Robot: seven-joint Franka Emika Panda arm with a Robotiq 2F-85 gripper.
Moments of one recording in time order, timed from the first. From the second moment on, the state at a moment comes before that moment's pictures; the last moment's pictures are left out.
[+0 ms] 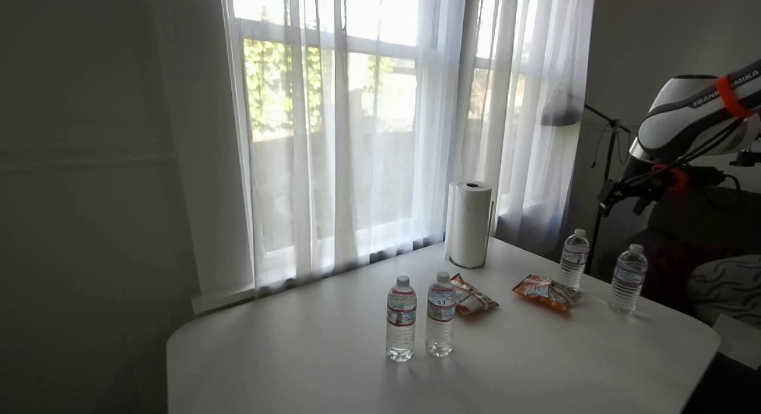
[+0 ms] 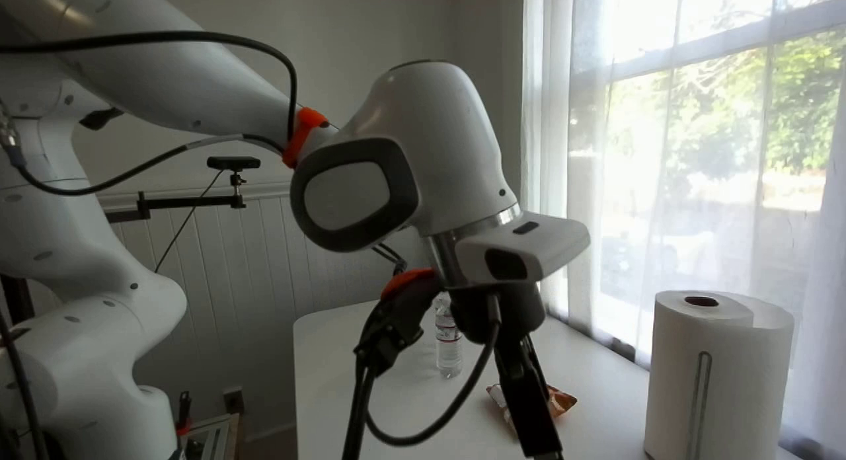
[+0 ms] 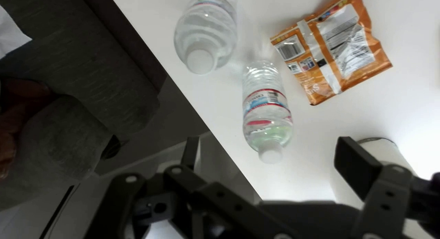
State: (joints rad) arm -0.34 -0.22 -0.30 -2.36 -0.15 2.49 0.00
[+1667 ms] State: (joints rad) arm -0.06 0.33 -0.05 -2.10 -0.02 2.63 0.12
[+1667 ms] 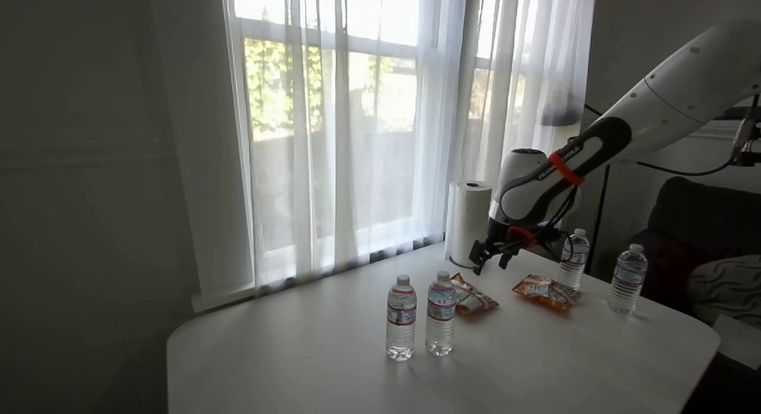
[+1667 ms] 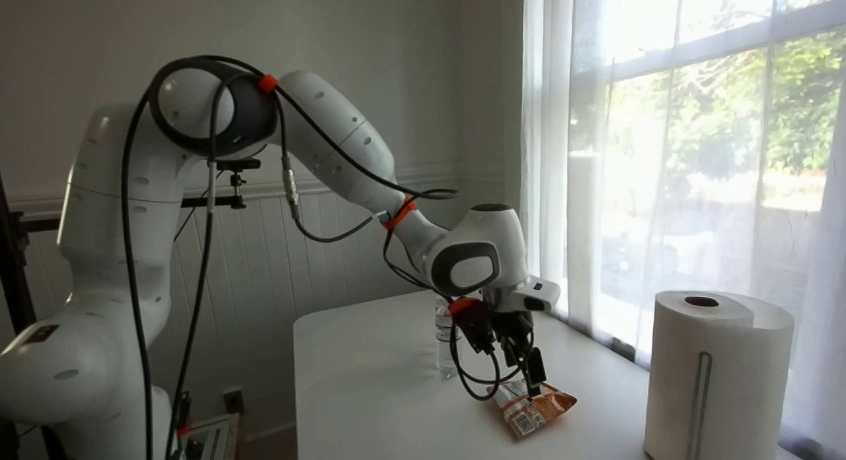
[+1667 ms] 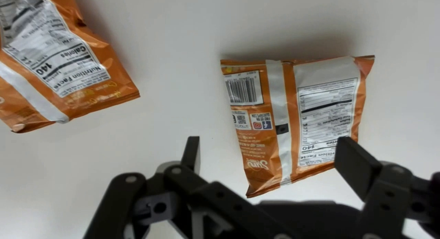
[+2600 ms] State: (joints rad) arm -0.03 0.57 -0.05 -1.89 -0.02 2.61 0.08
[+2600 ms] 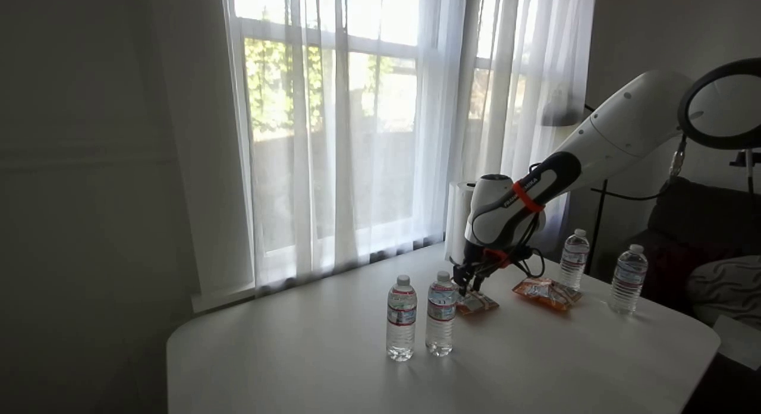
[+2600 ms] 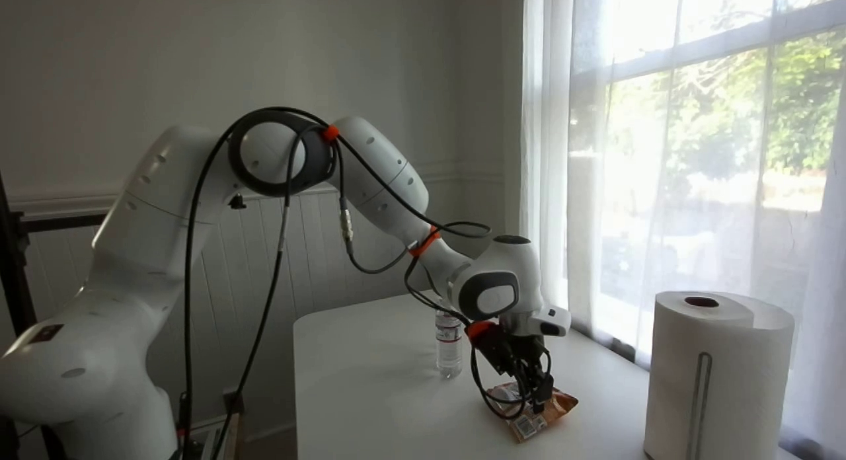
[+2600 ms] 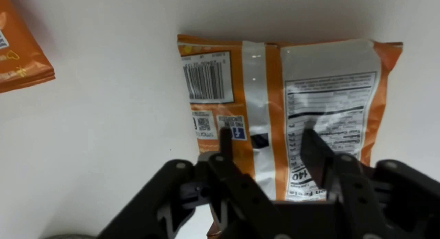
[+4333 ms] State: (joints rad) arm -0.12 0.18 -0.08 -2.14 -0.02 2.25 -0.16
